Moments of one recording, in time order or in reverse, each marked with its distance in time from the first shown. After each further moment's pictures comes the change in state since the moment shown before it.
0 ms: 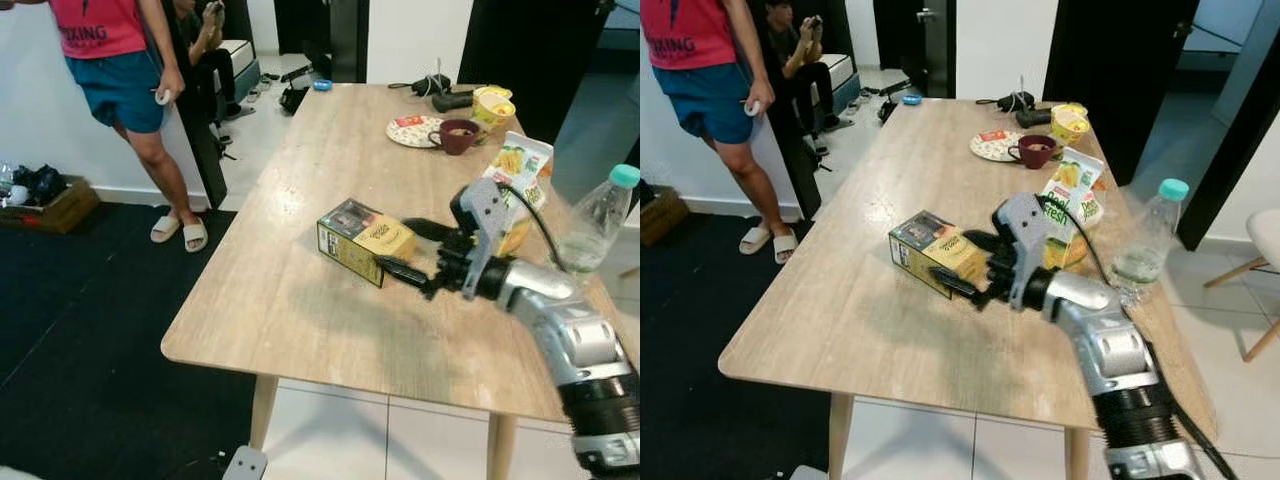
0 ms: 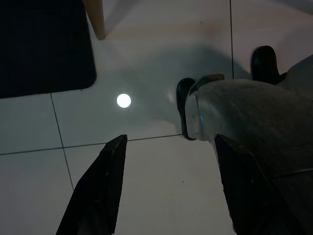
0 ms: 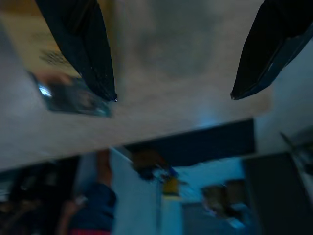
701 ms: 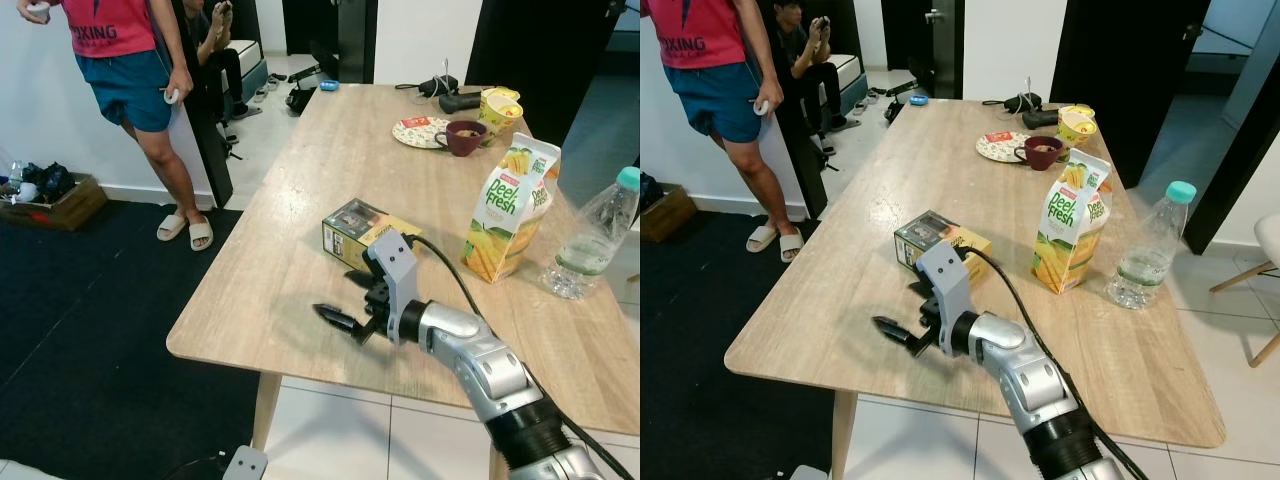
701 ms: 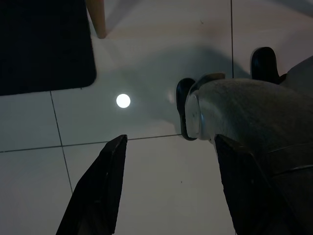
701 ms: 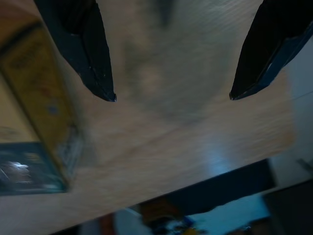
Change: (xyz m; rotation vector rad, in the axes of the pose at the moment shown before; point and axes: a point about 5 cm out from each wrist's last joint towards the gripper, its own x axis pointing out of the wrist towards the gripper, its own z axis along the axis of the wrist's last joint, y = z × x) left arm 0.000 0.000 0.000 0.000 -0.002 -0.003; right arm 0.046 0.032 -0.063 0.110 0.230 -0.176
